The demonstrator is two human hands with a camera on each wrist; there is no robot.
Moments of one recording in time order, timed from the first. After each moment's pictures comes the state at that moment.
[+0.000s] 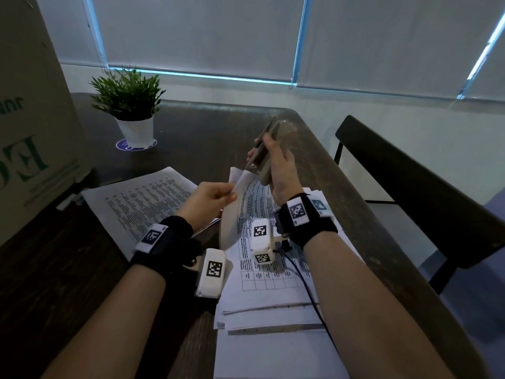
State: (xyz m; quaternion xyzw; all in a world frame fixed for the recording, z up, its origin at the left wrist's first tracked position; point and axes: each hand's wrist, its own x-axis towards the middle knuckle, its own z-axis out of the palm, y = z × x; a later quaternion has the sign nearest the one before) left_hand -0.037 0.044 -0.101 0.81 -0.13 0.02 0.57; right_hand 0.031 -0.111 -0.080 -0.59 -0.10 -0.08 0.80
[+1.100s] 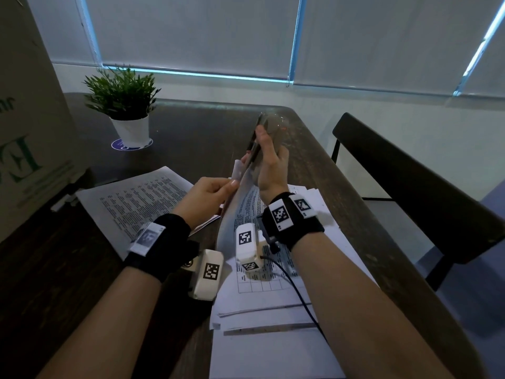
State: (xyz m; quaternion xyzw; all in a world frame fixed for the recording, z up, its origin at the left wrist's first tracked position) left_hand -0.038 0.040 -0.093 0.83 -0.14 0.03 0.55; right_hand 0.010 -0.089 -0.067 -0.54 -0.10 -0.18 0.82
